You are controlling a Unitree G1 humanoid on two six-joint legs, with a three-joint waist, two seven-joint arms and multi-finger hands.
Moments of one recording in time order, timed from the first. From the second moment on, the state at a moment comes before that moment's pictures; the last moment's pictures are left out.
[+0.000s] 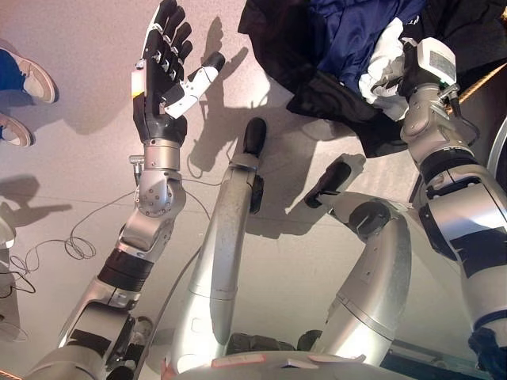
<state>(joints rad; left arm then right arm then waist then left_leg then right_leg) -0.45 0.44 -0.27 -0.03 -0.44 -0.34 0.38 -1.27 -0.63 0.53 1.36 -0.28 -0.05 -0.33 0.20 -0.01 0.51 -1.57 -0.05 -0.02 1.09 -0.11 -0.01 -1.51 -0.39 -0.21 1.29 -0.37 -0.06</state>
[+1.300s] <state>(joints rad) -0.41 0.41 -0.17 -0.05 -0.43 -0.33 0.45 -0.88 -0.59 0.28 0.66 -0.22 -0.09 -0.46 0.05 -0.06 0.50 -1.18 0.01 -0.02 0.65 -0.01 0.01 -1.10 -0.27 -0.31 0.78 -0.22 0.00</state>
